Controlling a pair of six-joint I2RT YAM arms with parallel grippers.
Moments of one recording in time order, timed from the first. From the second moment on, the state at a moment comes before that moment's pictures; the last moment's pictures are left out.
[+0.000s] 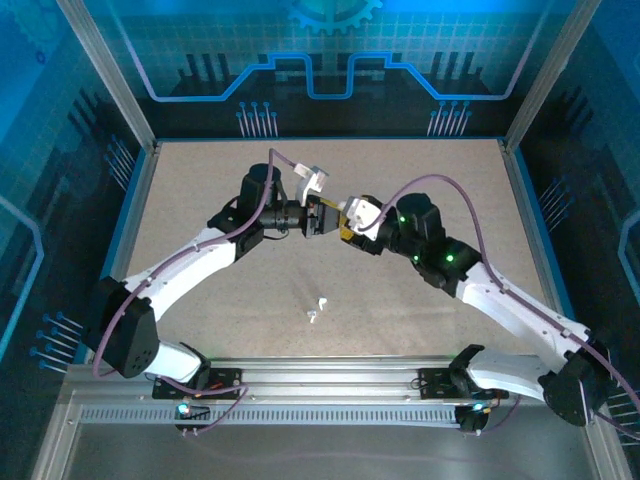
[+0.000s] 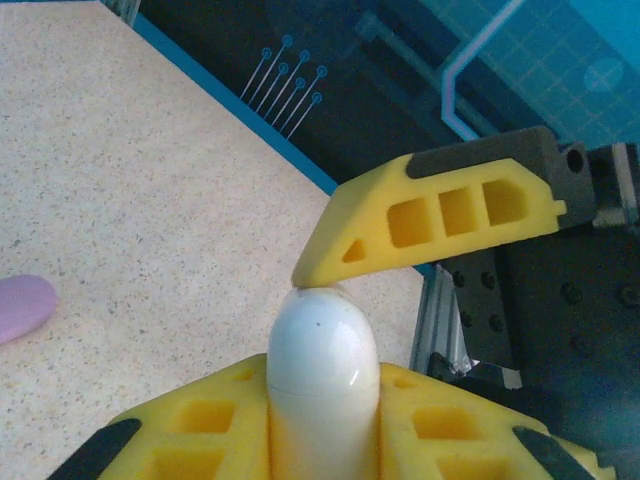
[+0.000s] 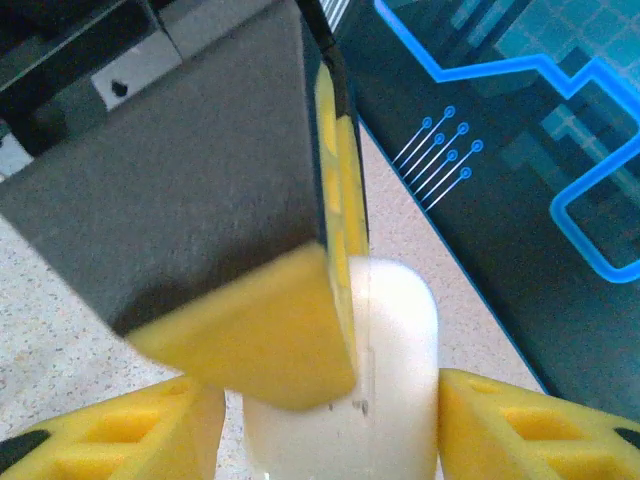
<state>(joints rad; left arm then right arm) -0.51 1.44 1.08 0.03 0.76 -0.38 0.65 1.11 0.91 -0.15 -0.13 -0.57</state>
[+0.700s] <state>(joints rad) -0.49 1.38 0.99 0.29 0.84 -0.51 0.59 1.02 0.74 0.16 -0.24 -0.59</state>
